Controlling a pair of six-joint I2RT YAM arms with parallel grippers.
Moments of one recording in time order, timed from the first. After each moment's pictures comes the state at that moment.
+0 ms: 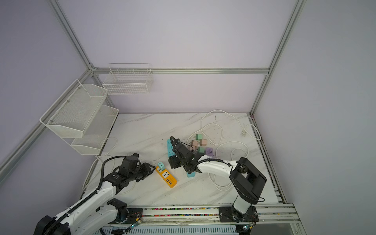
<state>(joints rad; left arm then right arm) -0.35 0.90 0.41 -0.35 0.21 -0.92 0.99 1.64 1.03 -0.16 0.05 0.50</state>
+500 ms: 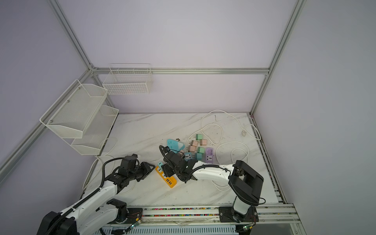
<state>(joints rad) -0.29 0.96 0.35 -0.21 0.28 -1.00 1.10 1.68 1.05 -0.16 0.15 0.40</state>
